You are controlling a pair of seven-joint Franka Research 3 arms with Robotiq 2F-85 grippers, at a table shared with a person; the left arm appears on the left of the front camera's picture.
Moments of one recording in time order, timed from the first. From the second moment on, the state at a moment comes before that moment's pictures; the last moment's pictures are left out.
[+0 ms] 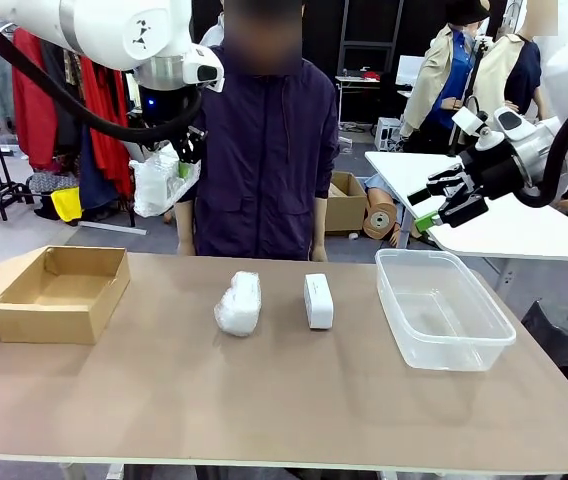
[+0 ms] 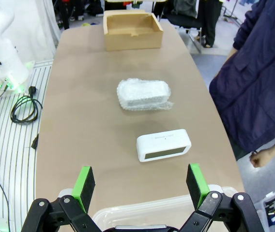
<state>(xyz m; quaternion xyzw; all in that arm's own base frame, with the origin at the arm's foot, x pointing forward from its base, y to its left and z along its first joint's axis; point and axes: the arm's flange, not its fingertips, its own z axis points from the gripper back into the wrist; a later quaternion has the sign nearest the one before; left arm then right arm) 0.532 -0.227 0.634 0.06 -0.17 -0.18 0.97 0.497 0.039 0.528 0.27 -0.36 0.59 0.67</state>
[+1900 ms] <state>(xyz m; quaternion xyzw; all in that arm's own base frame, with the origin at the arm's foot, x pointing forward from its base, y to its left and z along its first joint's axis) 0.552 -0.018 0.535 0.11 -0.19 -0.09 0.97 0.497 0.038 0.528 0.27 -0.36 0.59 0.67</state>
